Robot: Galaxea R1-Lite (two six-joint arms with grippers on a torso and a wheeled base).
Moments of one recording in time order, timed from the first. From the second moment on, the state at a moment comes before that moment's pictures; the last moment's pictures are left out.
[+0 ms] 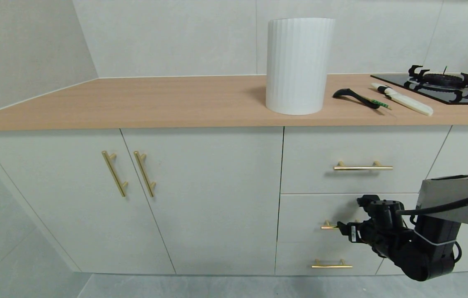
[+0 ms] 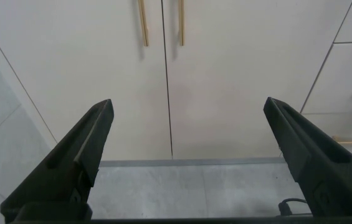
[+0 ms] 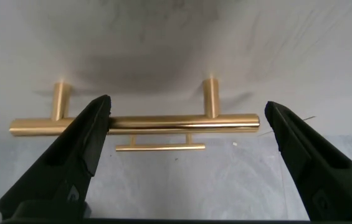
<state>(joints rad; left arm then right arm) 0.00 0.00 0.00 0.00 -0.02 0.01 0.19 2.43 -0.67 -1.15 -0.19 0.12</state>
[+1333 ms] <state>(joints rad) 0.00 0.00 0.00 0.00 -0.02 0.01 0.30 1.85 -0.58 -0.70 -0.18 0.10</state>
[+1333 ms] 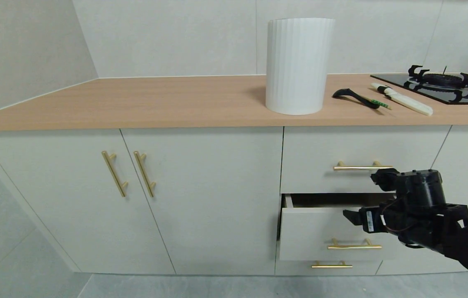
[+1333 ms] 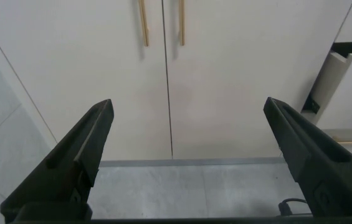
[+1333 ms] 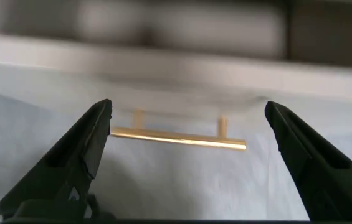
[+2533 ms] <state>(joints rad) 0.00 0.00 0.00 0.00 -0.02 0.01 0.30 2.10 -0.59 -1.03 -0.28 0.13</state>
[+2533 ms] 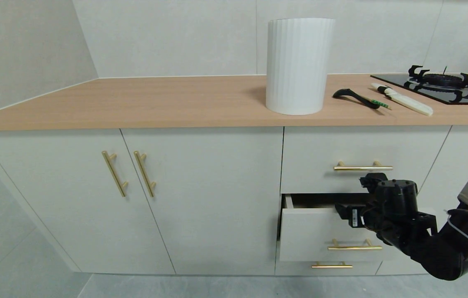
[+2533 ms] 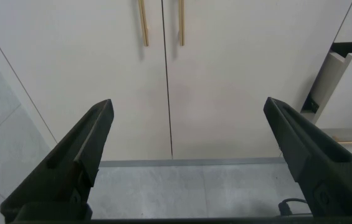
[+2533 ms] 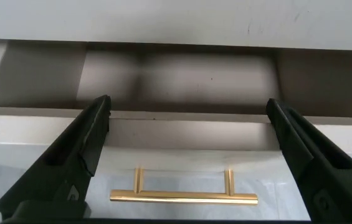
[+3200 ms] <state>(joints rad) 0.00 0.00 0.00 0.00 -0.02 0.01 0.30 2.08 -0.58 -0.96 -0.27 0.13</state>
